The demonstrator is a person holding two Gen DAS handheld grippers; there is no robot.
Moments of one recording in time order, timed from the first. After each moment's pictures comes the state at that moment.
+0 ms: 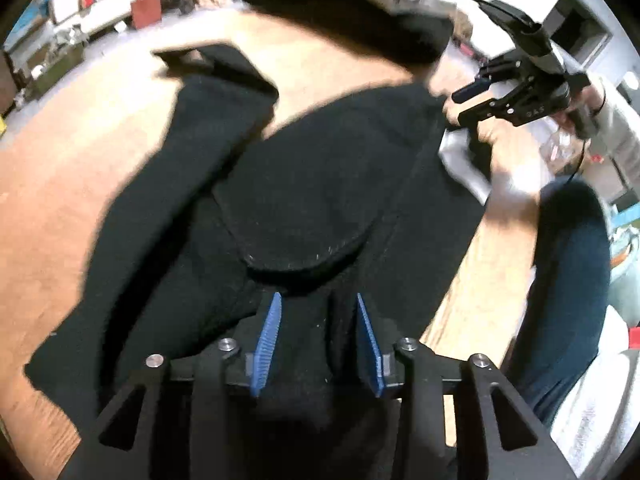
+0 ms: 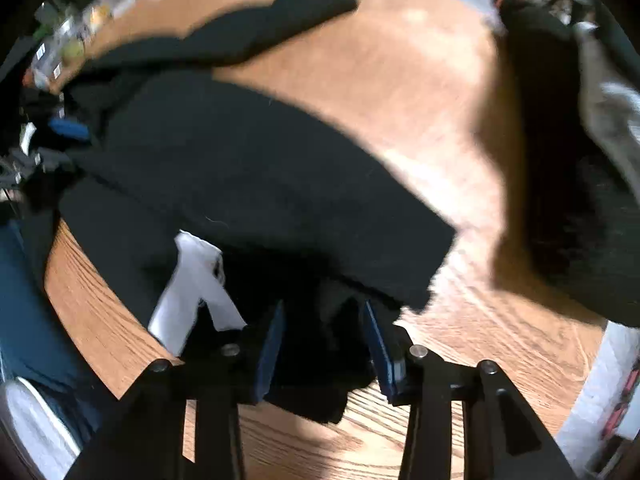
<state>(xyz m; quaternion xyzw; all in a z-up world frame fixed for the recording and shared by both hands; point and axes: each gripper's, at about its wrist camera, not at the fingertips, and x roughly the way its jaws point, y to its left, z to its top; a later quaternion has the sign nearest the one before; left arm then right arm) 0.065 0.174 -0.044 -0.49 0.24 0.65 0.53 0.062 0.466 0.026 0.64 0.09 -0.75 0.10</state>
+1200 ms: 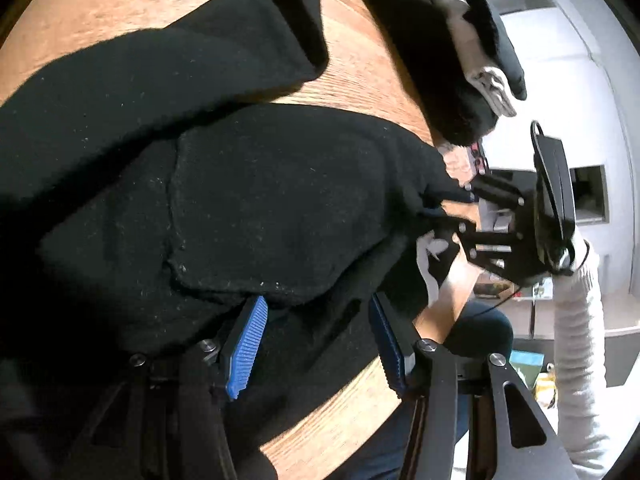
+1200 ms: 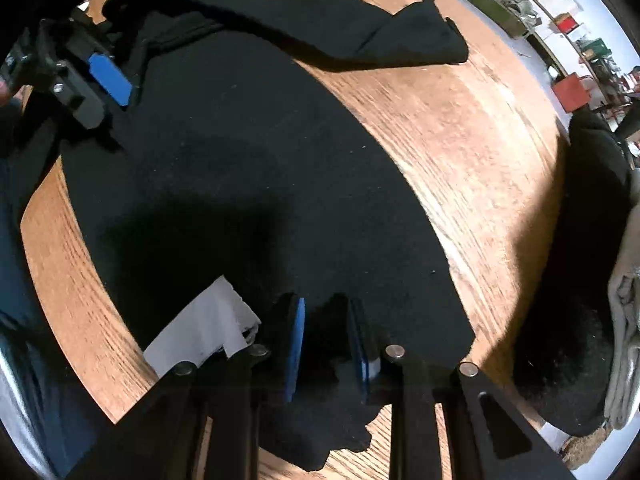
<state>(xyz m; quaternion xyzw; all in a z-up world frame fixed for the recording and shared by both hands) 0.027 0.190 -0.094 -0.68 -0.03 0.57 0.46 0.058 0.397 0.007 0.64 0.26 -0.70 0.18</state>
